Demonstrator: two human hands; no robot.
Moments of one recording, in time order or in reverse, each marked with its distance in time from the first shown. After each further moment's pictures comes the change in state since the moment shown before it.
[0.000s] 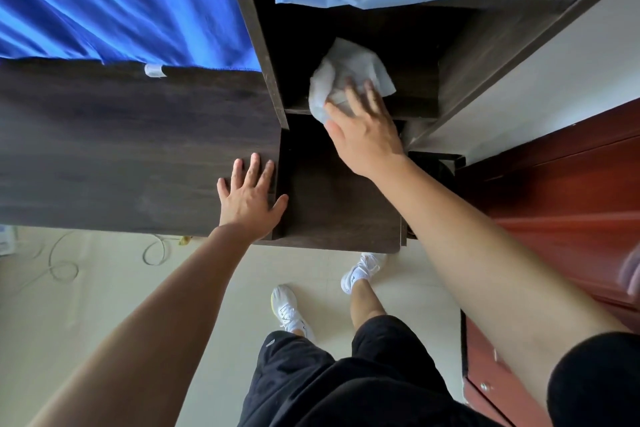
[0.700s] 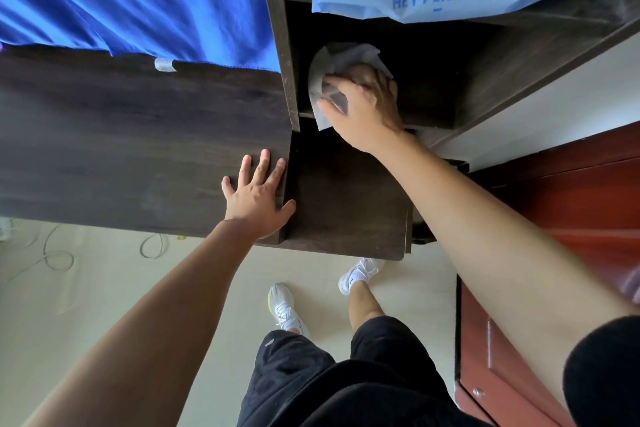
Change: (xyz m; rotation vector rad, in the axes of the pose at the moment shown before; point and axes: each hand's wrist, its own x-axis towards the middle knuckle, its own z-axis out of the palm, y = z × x) left_hand 0.011 -0.006 -0.004 -0.001 -0.055 0.020; right_hand 0.046 -0.016 -0.023 0.199 0.143 0.101
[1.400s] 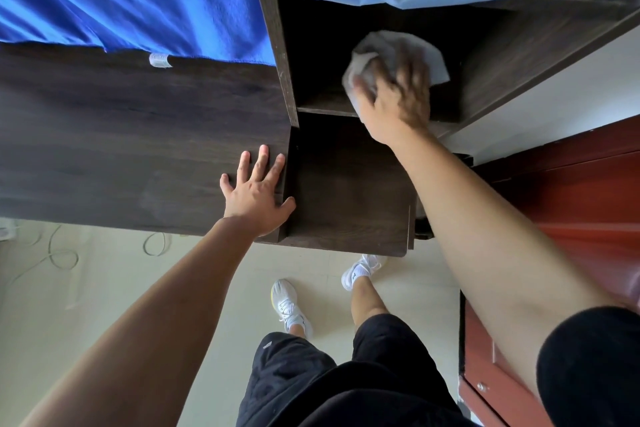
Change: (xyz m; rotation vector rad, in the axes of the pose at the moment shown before) left_hand 0.001 0.002 0.000 -0.004 -0.016 -0.007; right_hand 0.000 0.046 0.009 -0.288 -0.103 0.178
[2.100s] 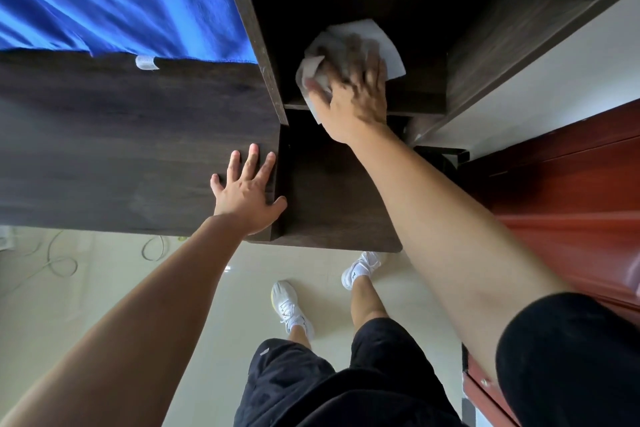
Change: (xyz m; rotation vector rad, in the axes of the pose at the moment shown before) left_hand -0.001 0.001 -0.004 0.014 -0.009 0.004; right_hand -0.003 -0.042 0.004 0.075 -0.011 -0.063
